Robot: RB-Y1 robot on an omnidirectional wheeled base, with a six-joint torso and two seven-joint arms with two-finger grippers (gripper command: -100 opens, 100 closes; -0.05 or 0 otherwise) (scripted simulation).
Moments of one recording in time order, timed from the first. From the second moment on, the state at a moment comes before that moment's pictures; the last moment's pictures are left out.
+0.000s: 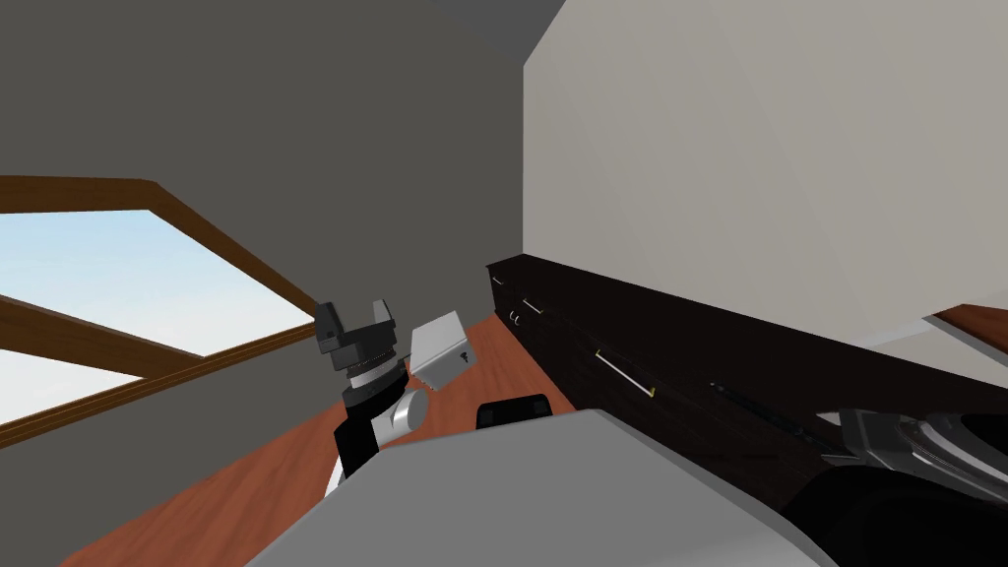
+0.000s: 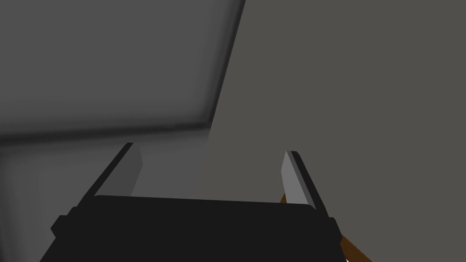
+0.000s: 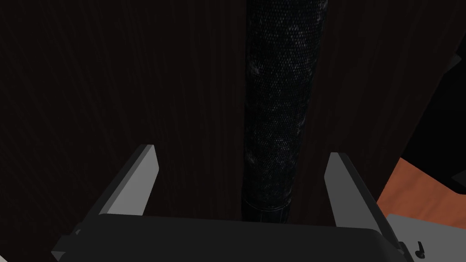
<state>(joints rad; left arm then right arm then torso) 0.46 -0.05 0.04 -2.30 0.12 -0.65 -0.10 1.01 -1.52 -0.13 -1.01 0.91 -0.79 0.08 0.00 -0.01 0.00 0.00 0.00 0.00</state>
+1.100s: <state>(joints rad) 0.46 -0.05 0.04 -2.30 0.12 -0.65 -0.10 0.95 -1.37 -0.14 -0.83 0.92 -0.87 0.35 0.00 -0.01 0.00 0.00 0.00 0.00</state>
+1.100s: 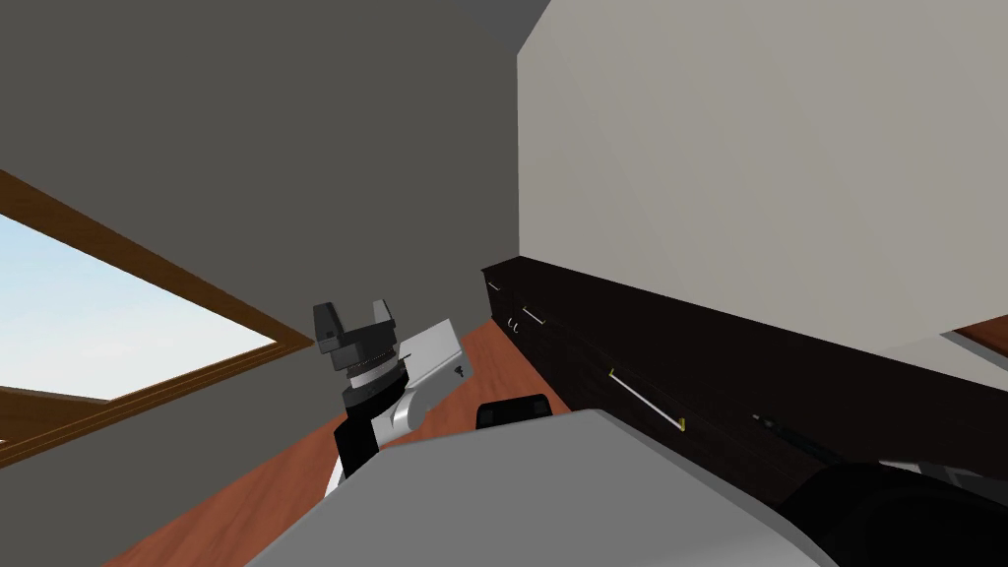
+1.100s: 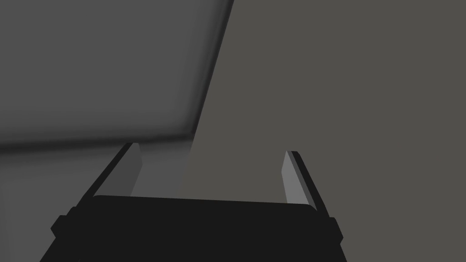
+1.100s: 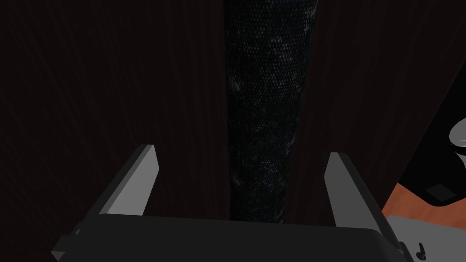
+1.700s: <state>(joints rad) 0.46 -0.05 0.04 -2.30 0.12 -0.65 -0.10 0.96 -1.35 -0.15 -0.83 0.91 -0.88 0.38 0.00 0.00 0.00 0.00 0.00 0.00</state>
